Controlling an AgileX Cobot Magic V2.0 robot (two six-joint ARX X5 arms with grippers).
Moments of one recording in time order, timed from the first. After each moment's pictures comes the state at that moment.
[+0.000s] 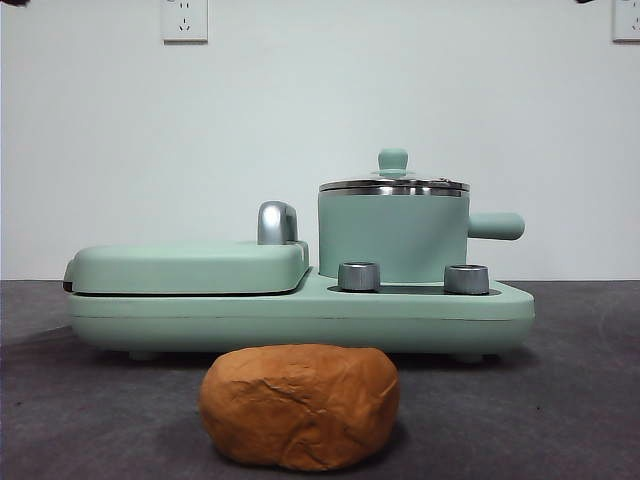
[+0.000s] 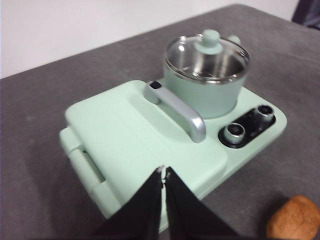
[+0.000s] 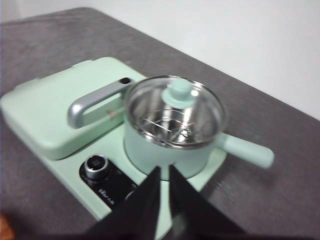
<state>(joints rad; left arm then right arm) -0.11 0.71 0.84 -0.56 0.51 0.27 0.22 0.73 0.81 -0.42 -0.38 -0.28</state>
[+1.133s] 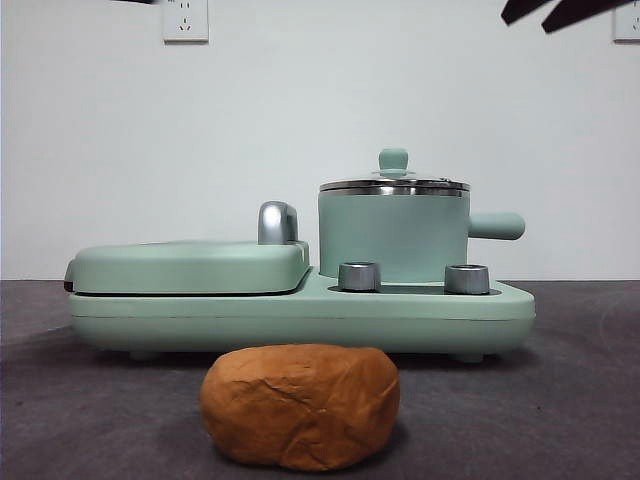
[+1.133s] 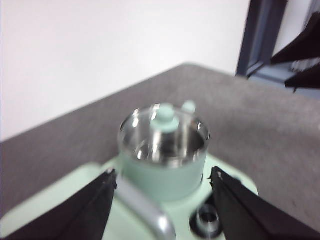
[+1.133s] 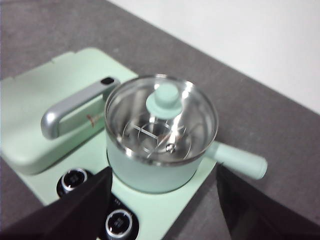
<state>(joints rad) -0.34 1.00 0.85 0.00 0.50 0.11 0.28 0.97 0.99 -0.43 -0.29 -0.25</state>
